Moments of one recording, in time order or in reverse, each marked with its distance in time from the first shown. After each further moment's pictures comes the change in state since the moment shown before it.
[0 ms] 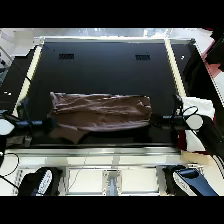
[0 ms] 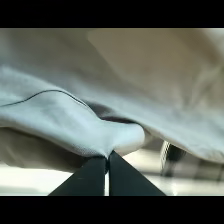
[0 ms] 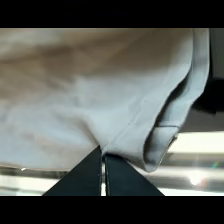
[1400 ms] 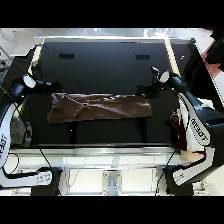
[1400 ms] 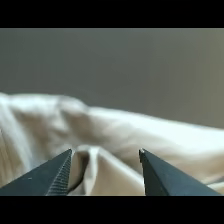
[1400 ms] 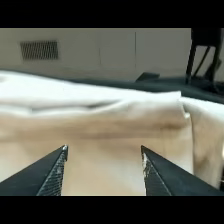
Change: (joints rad) left arm -0.113 -0.731 0.537 0.115 0.439 0.138; right arm -0.014 -0.876 0.827 -0.076 0.123 -0.183
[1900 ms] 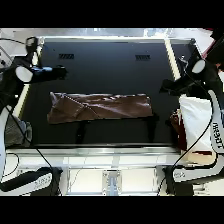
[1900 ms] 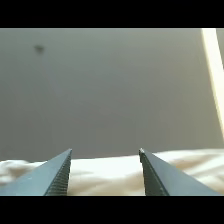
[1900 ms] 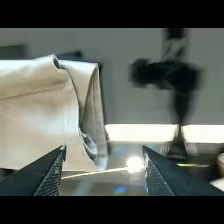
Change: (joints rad) left arm -0.173 0.123 0.061 -0.006 0.032 0.047; right arm -0.264 0.140 -0.059 0.001 0.161 -0.111
